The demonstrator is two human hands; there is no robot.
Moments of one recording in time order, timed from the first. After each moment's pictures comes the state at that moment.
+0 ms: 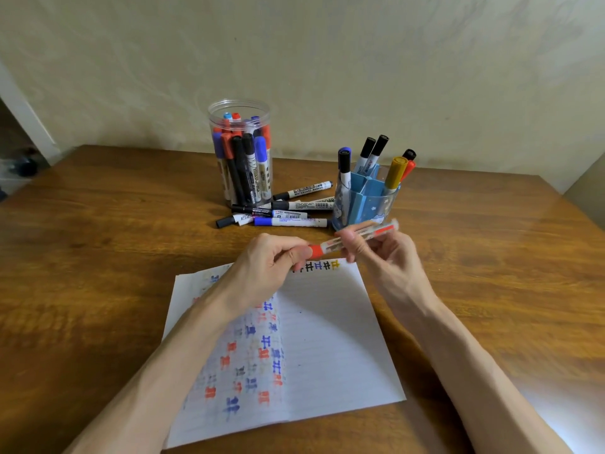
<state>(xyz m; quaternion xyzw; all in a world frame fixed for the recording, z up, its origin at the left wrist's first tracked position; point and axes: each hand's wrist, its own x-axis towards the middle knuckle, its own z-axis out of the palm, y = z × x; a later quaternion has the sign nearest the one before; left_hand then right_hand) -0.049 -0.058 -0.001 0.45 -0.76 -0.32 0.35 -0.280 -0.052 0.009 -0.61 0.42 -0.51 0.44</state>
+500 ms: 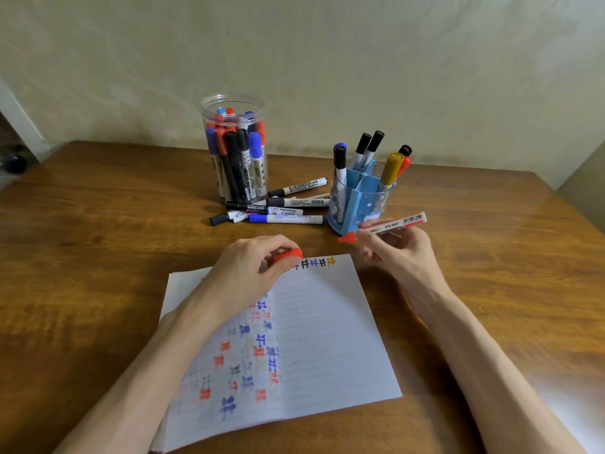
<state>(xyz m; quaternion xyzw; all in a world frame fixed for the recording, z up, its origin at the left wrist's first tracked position) -0.040 -0.056 -0.011 0.49 -0.78 -0.21 0.32 -0.298 -0.066 0.002 -0.49 0.55 -0.50 0.44</state>
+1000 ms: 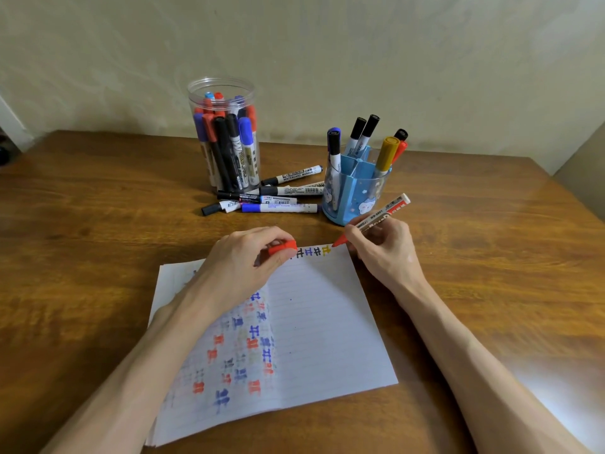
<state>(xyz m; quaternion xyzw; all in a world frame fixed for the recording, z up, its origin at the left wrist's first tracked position) -0.042 -0.057 -0.019 0.50 -0.80 -0.16 0.29 -0.291 -0.078 -0.021 -0.61 0.59 -0.45 0.30</state>
